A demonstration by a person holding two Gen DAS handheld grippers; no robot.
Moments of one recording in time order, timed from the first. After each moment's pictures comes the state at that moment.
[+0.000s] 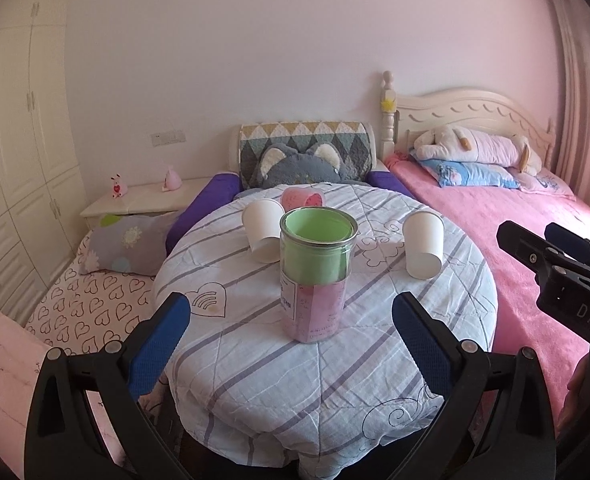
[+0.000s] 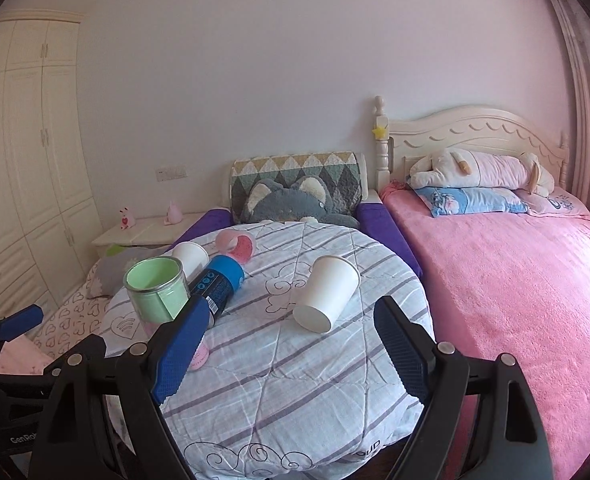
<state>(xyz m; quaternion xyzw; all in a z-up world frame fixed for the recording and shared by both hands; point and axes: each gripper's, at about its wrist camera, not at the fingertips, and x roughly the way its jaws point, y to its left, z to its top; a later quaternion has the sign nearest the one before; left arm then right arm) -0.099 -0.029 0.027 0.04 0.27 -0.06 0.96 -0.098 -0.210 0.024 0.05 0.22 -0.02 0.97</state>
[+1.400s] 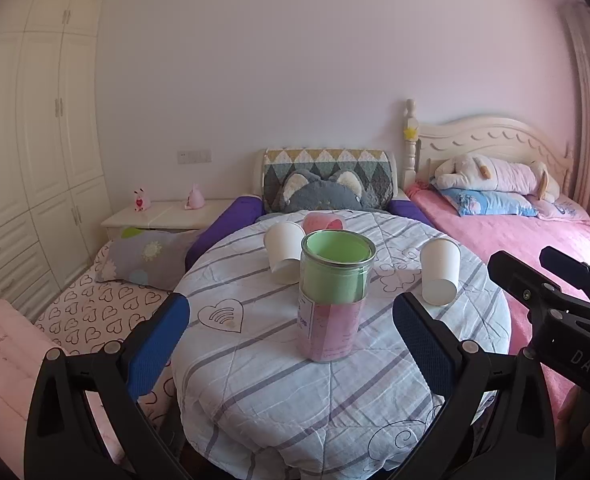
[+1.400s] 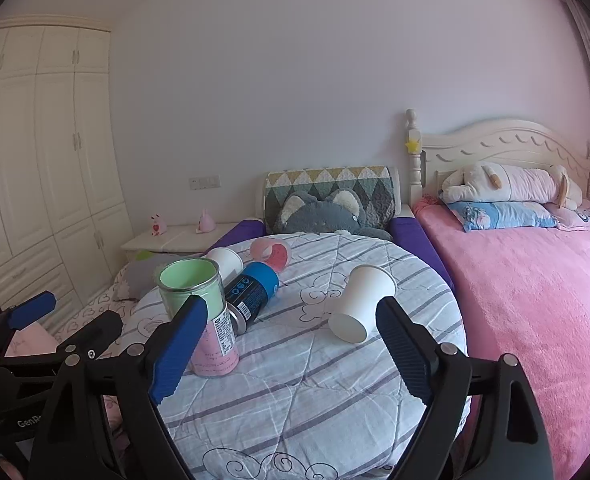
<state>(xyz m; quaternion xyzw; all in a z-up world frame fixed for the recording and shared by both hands) -0.111 -0.028 0.026 0.03 0.22 -0.02 0.98 -0.101 -0.198 0.017 0.05 0.19 0.04 0.98</state>
